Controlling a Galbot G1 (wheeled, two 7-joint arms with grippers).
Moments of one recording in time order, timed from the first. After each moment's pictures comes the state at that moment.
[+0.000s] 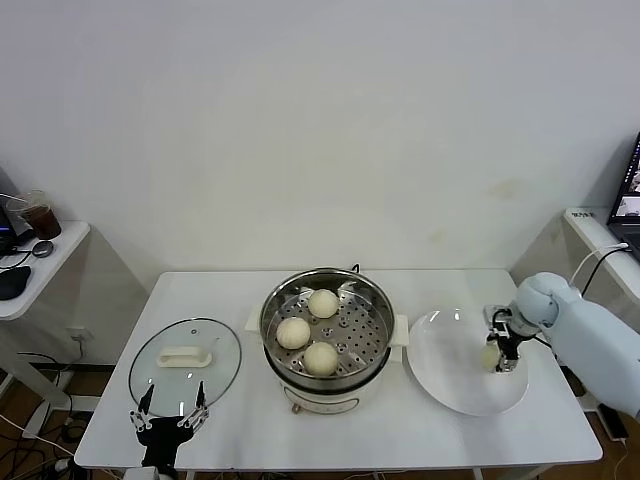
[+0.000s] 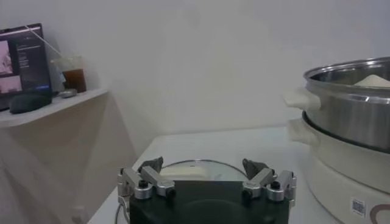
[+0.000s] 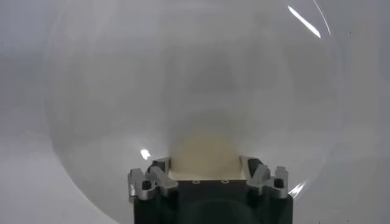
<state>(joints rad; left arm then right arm) 1.73 -1.54 -0.66 -2.10 0.03 0.08 -0.07 -0.25 0.72 -0.43 1.09 -0.39 -0.20 -1.22</state>
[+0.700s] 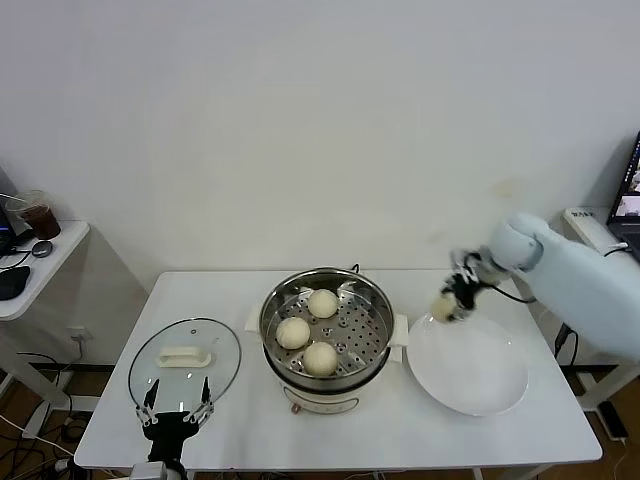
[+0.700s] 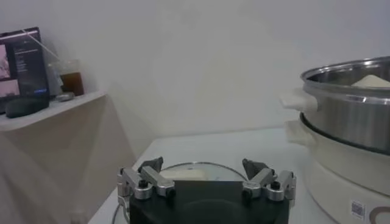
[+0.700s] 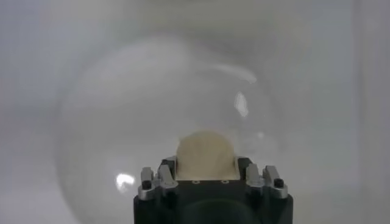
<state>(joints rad) 1.71 -1.53 -0.63 -2.09 0.06 0.07 -0.09 0.22 0.77 -0.80 1.28 0.06 -0.35 -1.20</state>
